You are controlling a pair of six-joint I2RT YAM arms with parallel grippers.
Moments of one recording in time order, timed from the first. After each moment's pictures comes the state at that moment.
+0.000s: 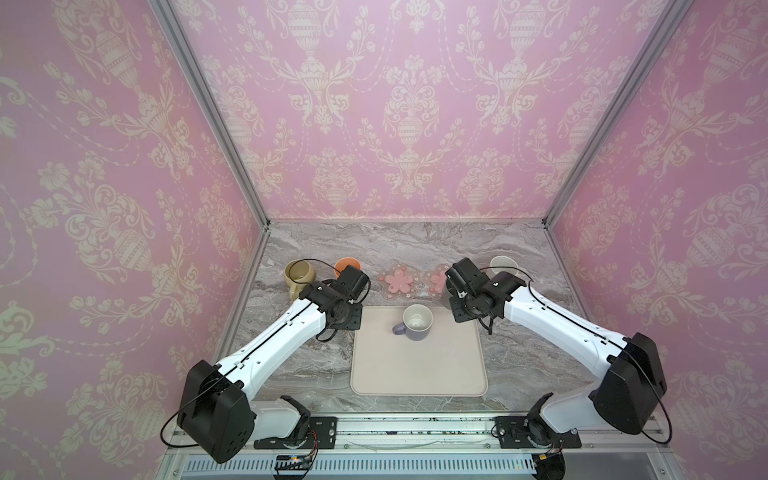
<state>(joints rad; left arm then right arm) -0.53 1.30 1.05 -1.01 -0.19 -0.47 0.62 1.48 1.21 -0.94 0.26 0.36</state>
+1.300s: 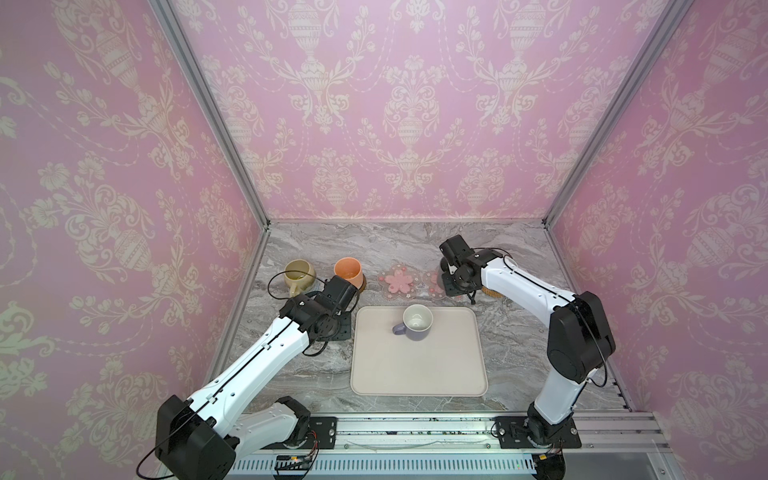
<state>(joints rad) -0.53 1.14 0.99 -1.09 -0.19 -0.59 0.48 1.78 1.41 -0.84 0.22 0.28</state>
